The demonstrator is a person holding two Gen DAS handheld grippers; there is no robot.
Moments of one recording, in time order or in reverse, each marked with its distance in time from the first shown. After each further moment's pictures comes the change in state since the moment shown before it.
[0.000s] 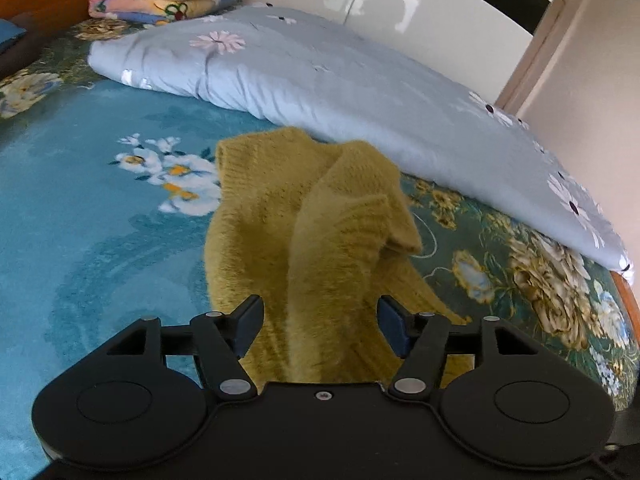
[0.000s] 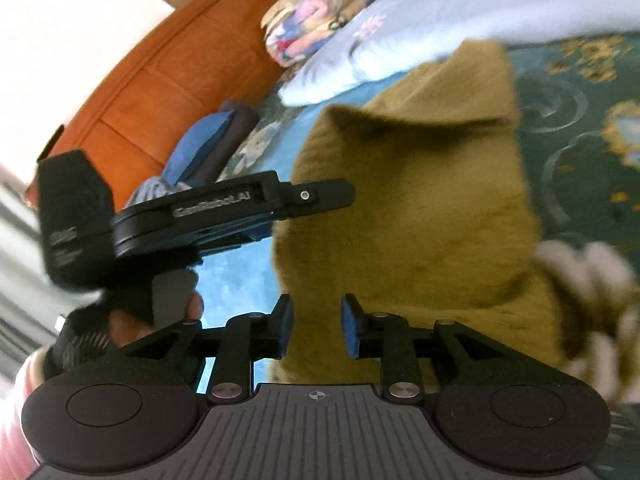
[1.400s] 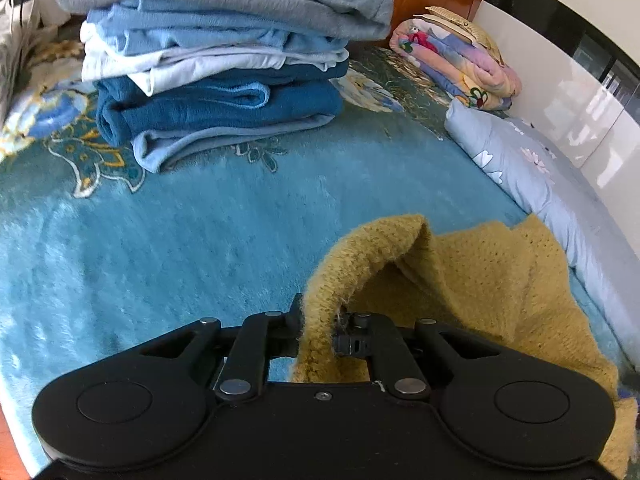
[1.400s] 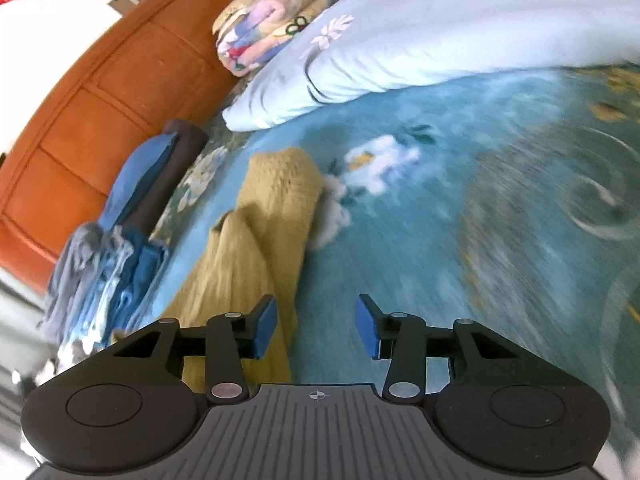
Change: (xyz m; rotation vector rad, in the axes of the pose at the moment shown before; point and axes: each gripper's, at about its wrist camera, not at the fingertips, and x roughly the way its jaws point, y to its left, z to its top) left arm -0.109 0.271 -0.065 -0.542 -0.240 0.442; right arm 0.151 -0.012 0.114 0.030 0.018 -0.082
